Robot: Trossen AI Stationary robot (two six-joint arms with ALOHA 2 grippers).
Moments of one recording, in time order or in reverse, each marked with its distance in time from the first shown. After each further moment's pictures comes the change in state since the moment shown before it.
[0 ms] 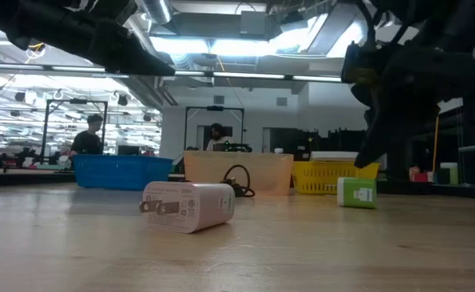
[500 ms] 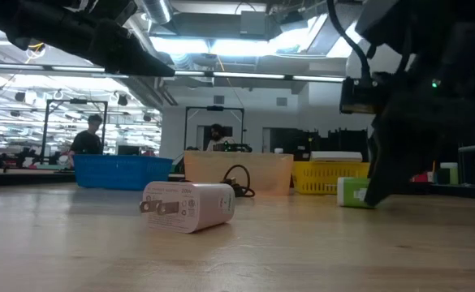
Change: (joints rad) left arm 0.000 0.000 0.000 -0.005 0.000 -0.002; right arm 0.000 0.135 0.000 0.022 -0.011 0.046
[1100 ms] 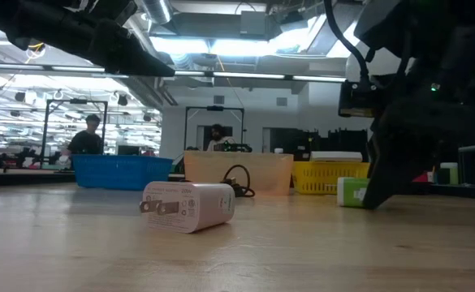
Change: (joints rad) left arm 0.000 0.000 0.000 0.000 0.001 0.000; right arm 0.000 0.025 0.000 0.026 0.002 0.001
